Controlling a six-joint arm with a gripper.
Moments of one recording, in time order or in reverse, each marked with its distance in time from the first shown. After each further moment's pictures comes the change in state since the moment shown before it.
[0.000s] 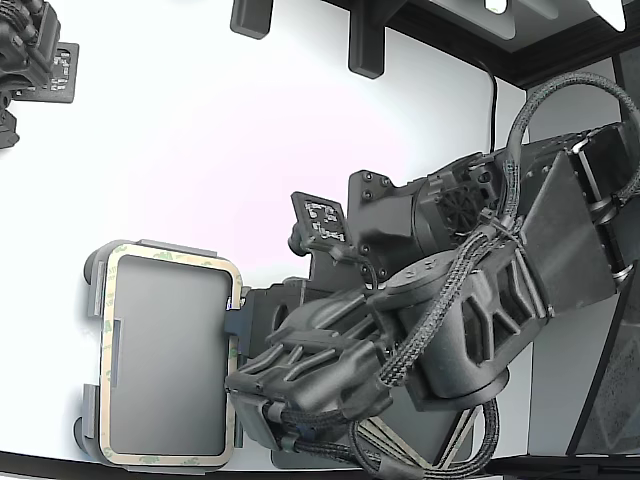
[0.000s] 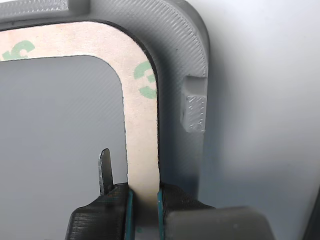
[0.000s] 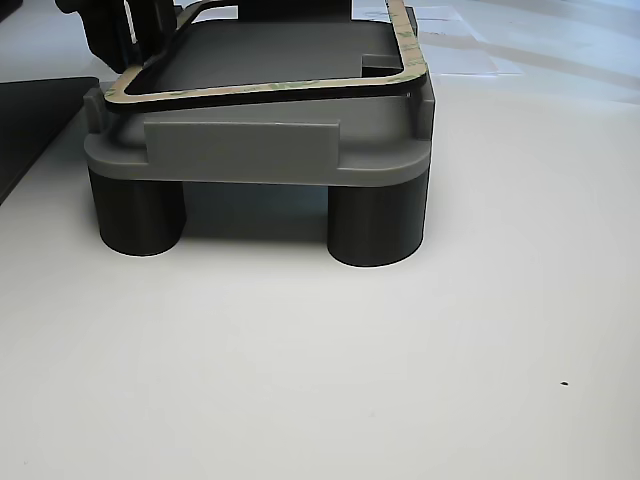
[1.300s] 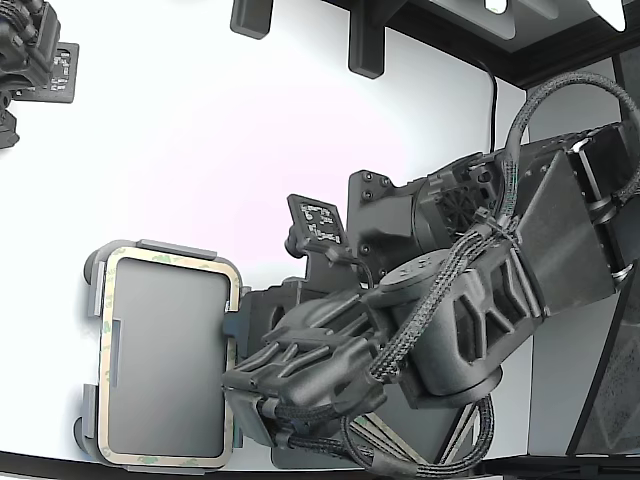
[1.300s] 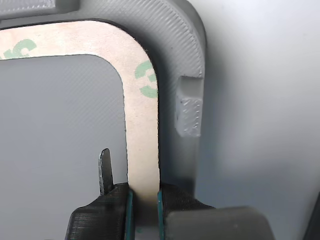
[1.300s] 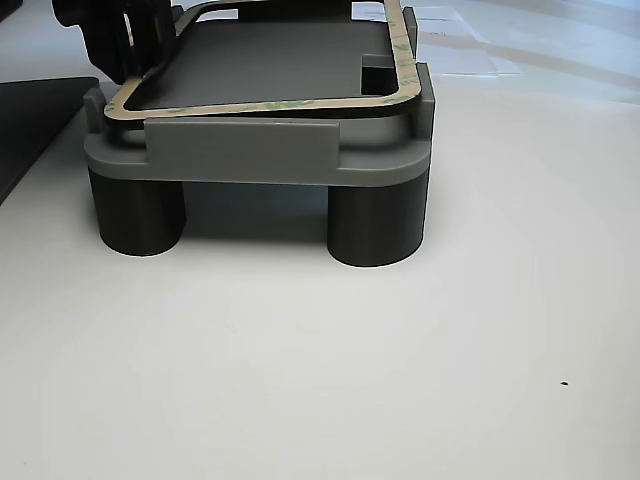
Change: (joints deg) arm -0.3 0.1 1.5 -1.7 -1.3 0.8
